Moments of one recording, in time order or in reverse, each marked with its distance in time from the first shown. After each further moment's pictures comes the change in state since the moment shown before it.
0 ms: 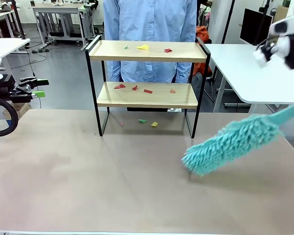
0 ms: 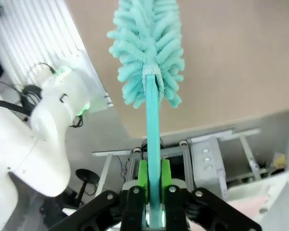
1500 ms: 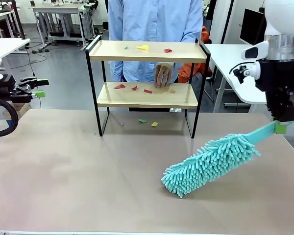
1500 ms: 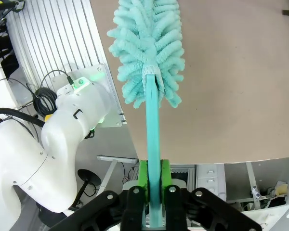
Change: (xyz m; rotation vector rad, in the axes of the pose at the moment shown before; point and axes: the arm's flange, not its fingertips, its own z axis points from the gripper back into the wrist) left arm 0.000 0.000 0.000 0.000 0.000 0.000; right arm 0.045 0.004 -0.032 0.093 -0.036 0.098
